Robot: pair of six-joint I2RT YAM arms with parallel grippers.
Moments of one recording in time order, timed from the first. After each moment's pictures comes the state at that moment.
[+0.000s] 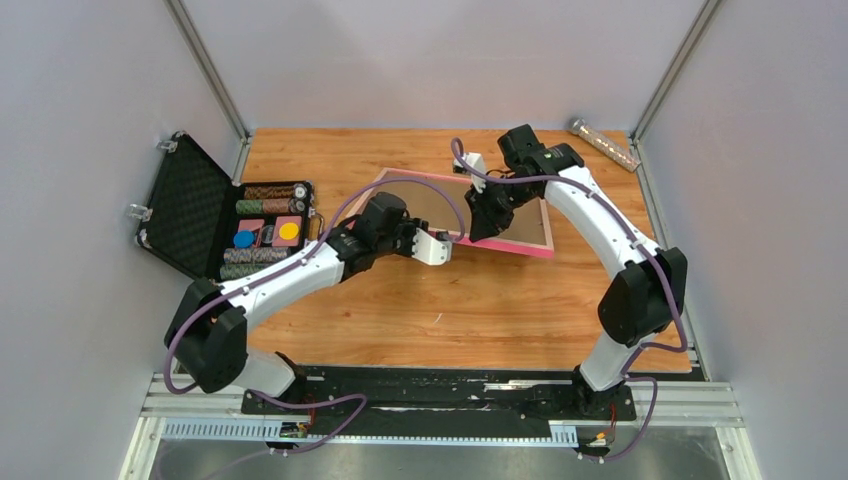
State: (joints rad) left arm -0.72 1.42 0.98 -0.23 -0.02 1.17; right arm 0.43 1.72 1.65 -1.11 -0.65 -0.50
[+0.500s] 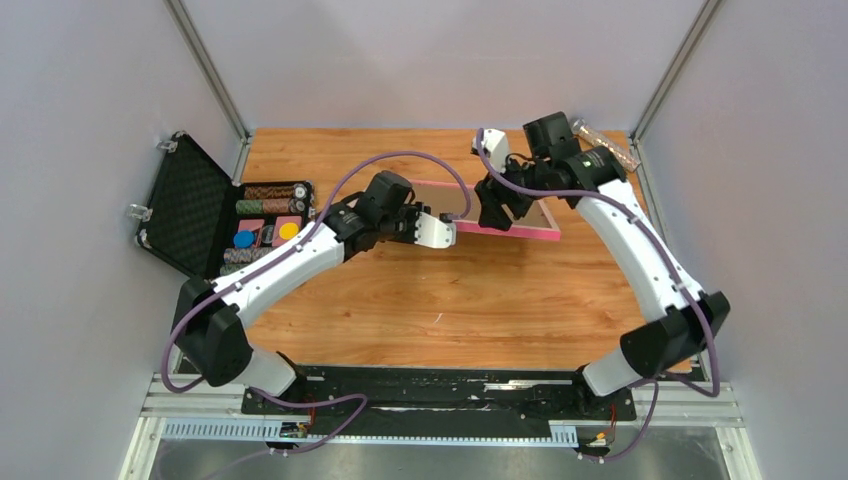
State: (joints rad) left arm -0.73 1.46 1.23 -0.52 -0.01 1.09; right arm 0.43 1.57 1.70 -1.08 -0.50 -0.44
